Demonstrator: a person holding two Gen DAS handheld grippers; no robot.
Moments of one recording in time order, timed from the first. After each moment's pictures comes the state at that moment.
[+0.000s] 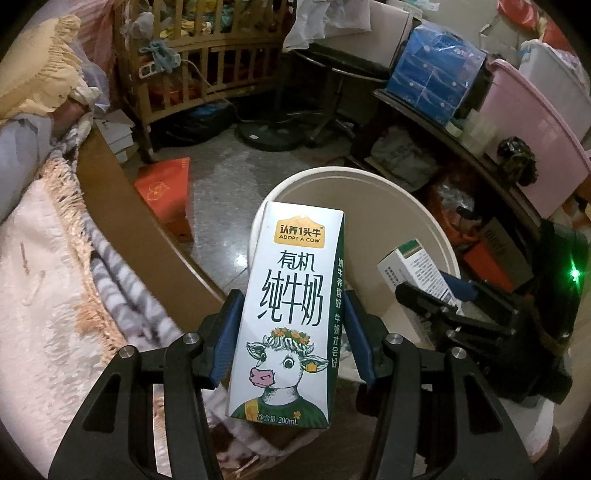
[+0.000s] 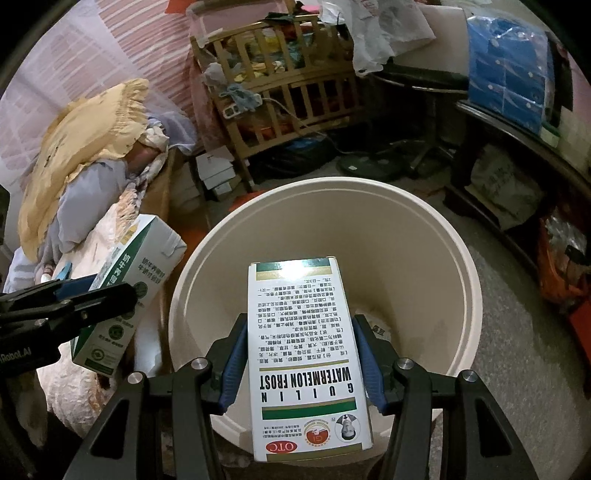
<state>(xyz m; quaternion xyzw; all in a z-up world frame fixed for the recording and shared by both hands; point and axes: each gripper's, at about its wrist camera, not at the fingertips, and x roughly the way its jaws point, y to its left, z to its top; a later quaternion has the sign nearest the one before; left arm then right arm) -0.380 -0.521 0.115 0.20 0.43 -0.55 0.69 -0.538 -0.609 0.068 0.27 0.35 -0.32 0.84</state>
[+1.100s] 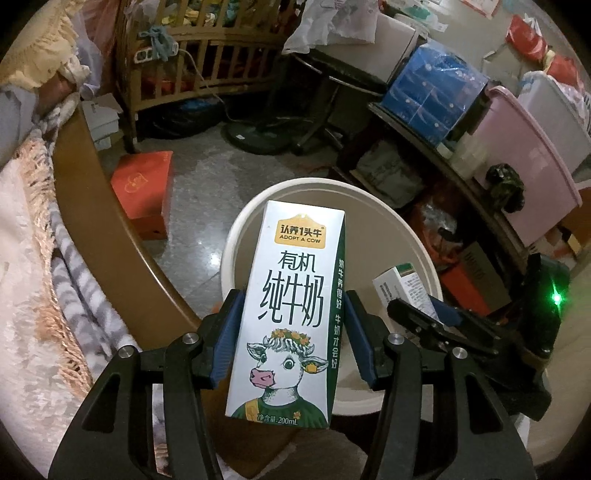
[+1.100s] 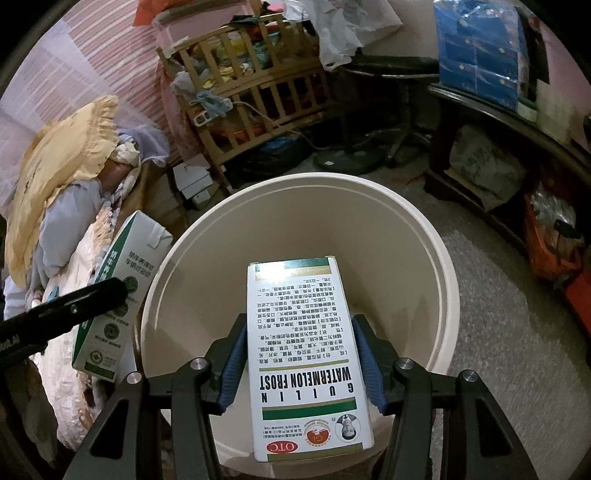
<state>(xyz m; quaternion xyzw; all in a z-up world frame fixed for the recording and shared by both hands) -0.368 -0.539 0.105 0.14 0.46 -0.57 0.67 -0.552 -0.627 0.059 0.30 0.33 -0.36 0.82</state>
